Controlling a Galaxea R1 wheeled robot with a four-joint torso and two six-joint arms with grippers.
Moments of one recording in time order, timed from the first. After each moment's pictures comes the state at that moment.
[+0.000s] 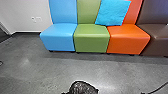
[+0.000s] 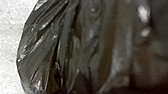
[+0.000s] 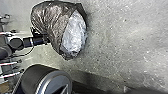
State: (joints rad) left arm 0.75 2.98 -2.69 -0.50 0.43 0.03; right arm -0.68 1.92 -1.19 0.29 -0.50 0.24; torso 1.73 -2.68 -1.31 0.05
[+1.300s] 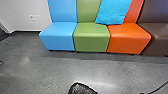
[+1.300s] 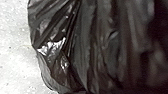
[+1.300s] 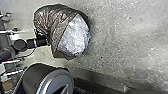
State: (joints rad) left arm 0.78 2.98 -2.69 -0.48 0.39 0.03; right arm -0.68 1.93 -1.19 0.29 -0.49 0.24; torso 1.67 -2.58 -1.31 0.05
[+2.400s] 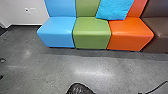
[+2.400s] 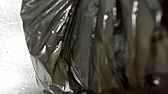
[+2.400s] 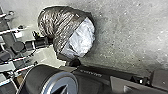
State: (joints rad) left arm 0.77 2.80 -2.41 -0.47 0.38 0.02; right arm -0.69 1.96 -1.19 0.29 -0.47 0.24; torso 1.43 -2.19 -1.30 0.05
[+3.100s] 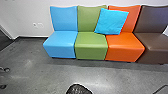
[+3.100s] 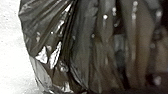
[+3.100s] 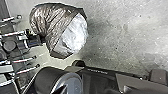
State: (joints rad) left arm 0.78 2.76 -2.35 -0.47 0.39 0.02; right arm -0.76 1.96 -1.23 0.29 -0.46 0.23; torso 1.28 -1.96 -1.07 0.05
